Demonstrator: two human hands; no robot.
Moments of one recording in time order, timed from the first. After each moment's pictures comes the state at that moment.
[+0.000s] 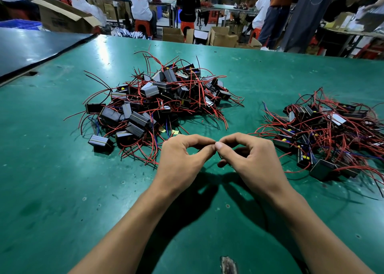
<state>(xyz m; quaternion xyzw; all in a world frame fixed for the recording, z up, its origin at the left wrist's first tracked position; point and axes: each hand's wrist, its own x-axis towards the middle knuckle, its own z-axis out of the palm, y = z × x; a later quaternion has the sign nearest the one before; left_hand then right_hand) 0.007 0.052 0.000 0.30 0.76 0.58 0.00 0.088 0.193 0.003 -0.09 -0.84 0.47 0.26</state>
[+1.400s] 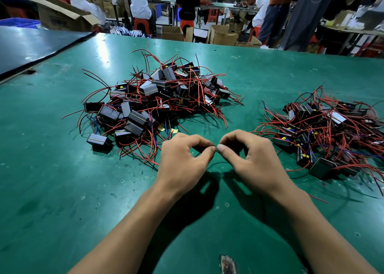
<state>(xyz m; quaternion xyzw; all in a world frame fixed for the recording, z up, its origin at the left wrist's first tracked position) 0.009 0.057 -0.009 0.30 0.79 0.54 -0.05 0.085 0.209 -0.006 -0.05 -0.90 0.35 0.27</state>
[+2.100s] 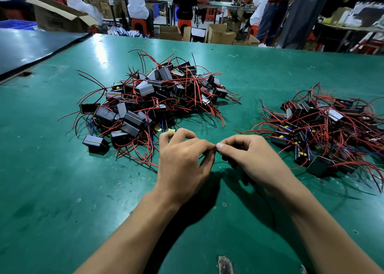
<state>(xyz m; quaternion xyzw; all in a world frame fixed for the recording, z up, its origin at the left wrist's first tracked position) 0.010 0.060 -0.020 0.40 0.79 0.36 -0.29 0.086 0.205 0.008 -0.19 -0.81 0.54 0.12</state>
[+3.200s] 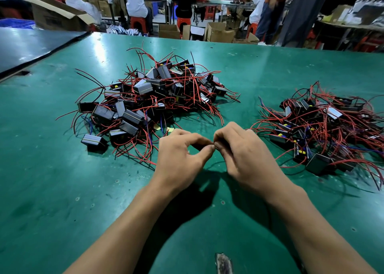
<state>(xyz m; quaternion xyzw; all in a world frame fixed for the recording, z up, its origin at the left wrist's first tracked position) 0.004 0.061 -0.011 0.34 0.79 0.51 -0.06 0.084 0.207 -0.005 0.03 -0.95 0.11 0.28</state>
